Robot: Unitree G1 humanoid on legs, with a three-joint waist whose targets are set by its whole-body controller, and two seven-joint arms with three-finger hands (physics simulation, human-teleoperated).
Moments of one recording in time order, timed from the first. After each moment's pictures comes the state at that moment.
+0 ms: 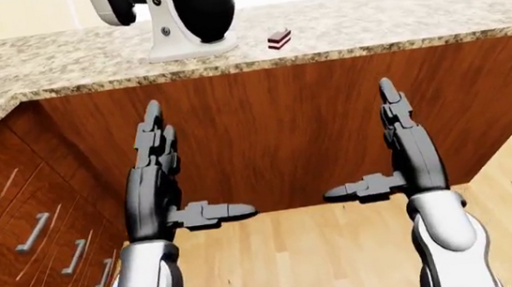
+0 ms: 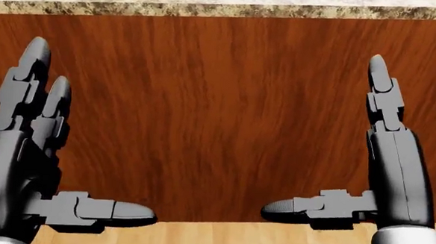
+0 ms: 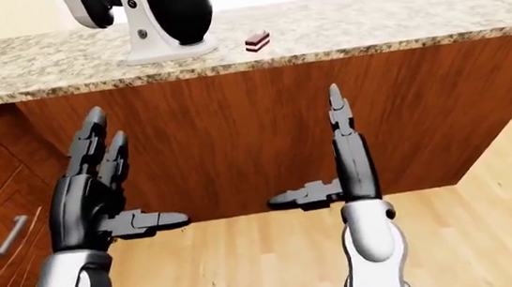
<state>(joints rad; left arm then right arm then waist) -0.05 0.00 -0.01 -0.81 0.01 0.63 0.01 -0.14 -0.03 0.02 -0.78 -0.48 0.81 0.18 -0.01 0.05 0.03</state>
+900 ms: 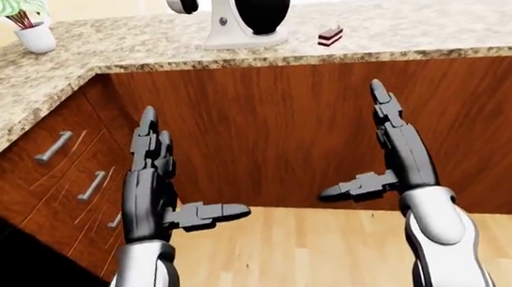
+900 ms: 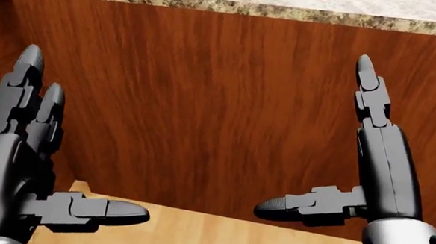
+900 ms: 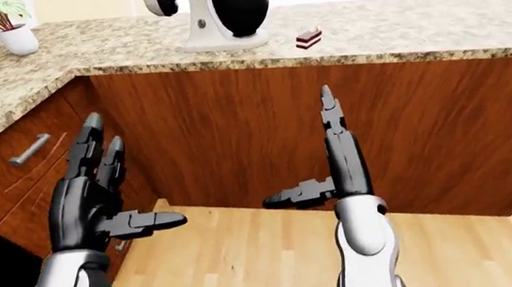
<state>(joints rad) -0.04 0.01 0.02 -0.78 -0.01 0.61 0.02 -0.16 -0.02 0.05 -0.75 -0.51 0.82 0.19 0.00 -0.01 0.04</state>
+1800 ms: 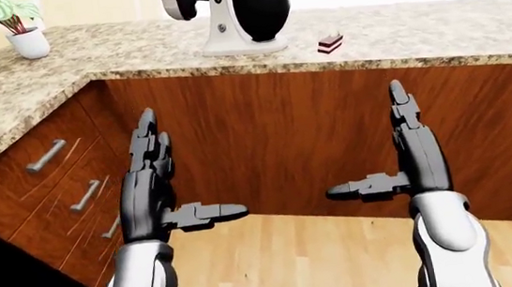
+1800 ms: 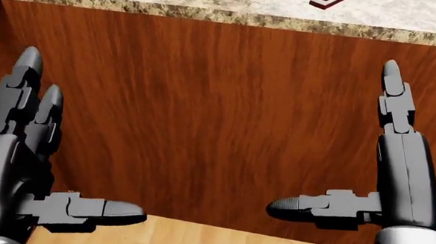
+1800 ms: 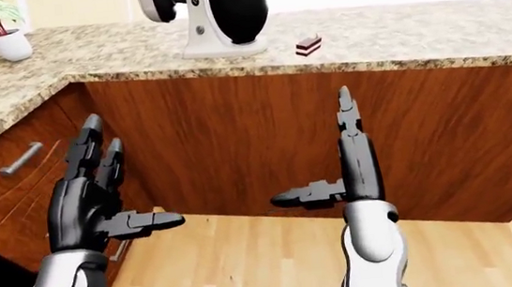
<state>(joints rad) -0.04 0.02 0.04 -0.78 -0.02 0.62 0.01 -0.15 -0.02 0.04 -0.80 -0.56 0.88 0.16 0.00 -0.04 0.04</state>
